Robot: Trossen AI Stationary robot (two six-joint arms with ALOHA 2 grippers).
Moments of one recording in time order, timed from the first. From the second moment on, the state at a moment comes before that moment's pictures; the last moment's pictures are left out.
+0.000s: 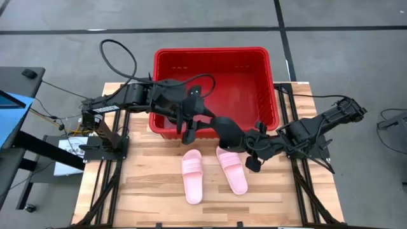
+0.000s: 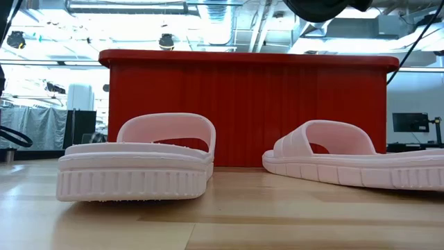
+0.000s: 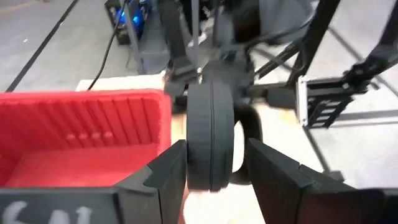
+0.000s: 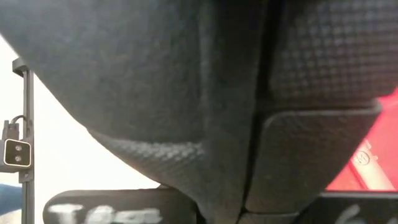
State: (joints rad) left arm -0.06 1.72 2.19 -0.93 0.02 0.03; right arm 0.44 1.27 1.24 -0.92 0.39 0.59
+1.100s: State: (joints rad) left arm -0.06 1.79 2.19 -0.86 -0.04 0.17; right arm 0.43 1.27 1.24 -0.90 0.39 0.58
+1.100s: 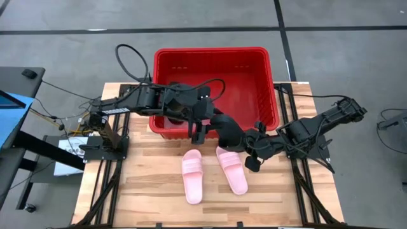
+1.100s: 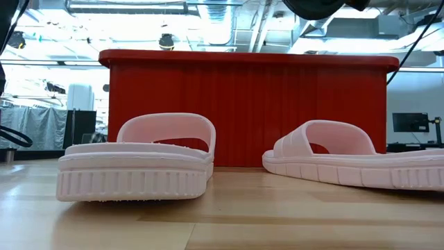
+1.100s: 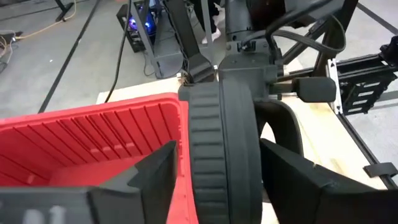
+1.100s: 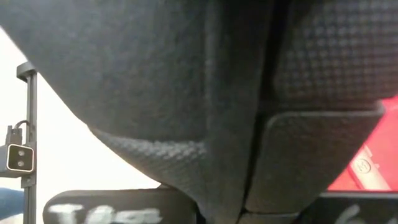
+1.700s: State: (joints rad) left arm -0.06 1.79 2.19 -0.87 -0.07 0.18; right arm 0.43 1.27 1.24 -0.90 0.38 0.58
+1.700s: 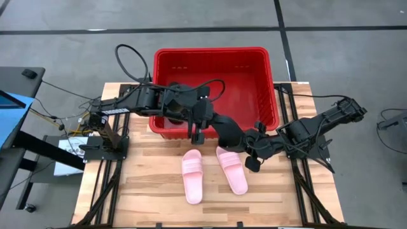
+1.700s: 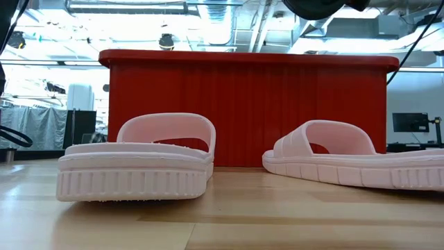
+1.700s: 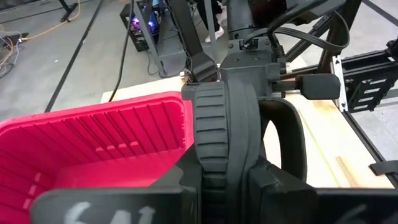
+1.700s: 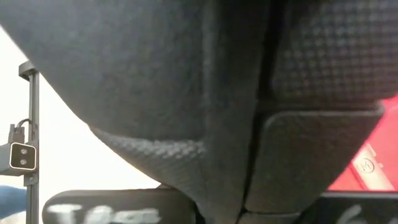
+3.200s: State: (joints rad) left arm 0.40 1.69 2.35 -1.37 0.09 0.37; right arm 0.41 0.93 1.24 -0.98 1.03 0.79
